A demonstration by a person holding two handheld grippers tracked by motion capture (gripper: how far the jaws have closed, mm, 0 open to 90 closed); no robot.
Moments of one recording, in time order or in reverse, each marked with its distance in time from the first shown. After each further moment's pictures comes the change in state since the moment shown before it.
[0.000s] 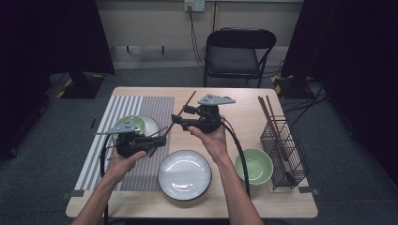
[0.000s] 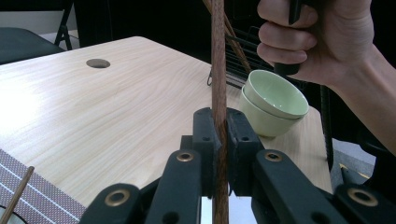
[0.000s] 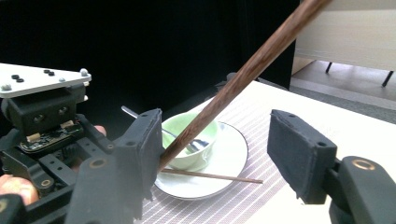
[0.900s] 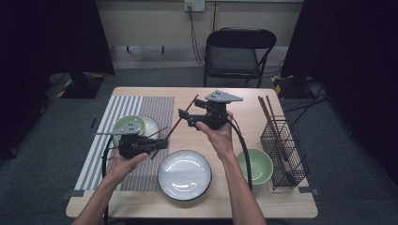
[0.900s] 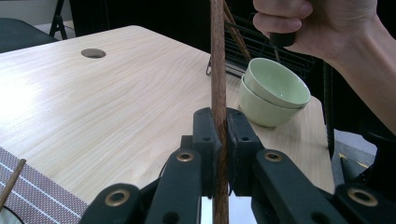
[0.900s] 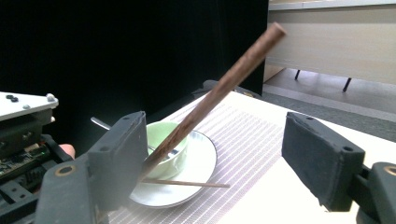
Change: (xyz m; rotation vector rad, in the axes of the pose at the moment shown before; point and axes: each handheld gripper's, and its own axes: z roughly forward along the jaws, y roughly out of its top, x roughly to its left) left arm -0.001 -0.004 0.006 0.039 -0.004 0.004; right arm -0.013 0.006 -0.011 -0.037 -0.102 -0.005
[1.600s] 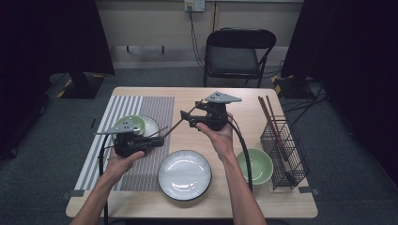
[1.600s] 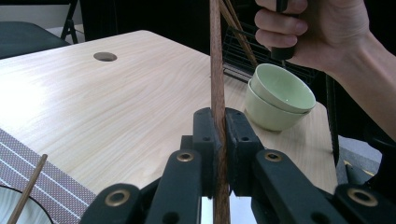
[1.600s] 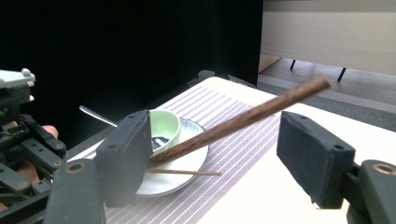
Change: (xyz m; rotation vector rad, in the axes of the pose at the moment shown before) left arm 0.005 0.001 -0.010 -0.019 0.023 -0.008; right arm -0.007 -0.008 0.004 0.049 -0.029 -0.004
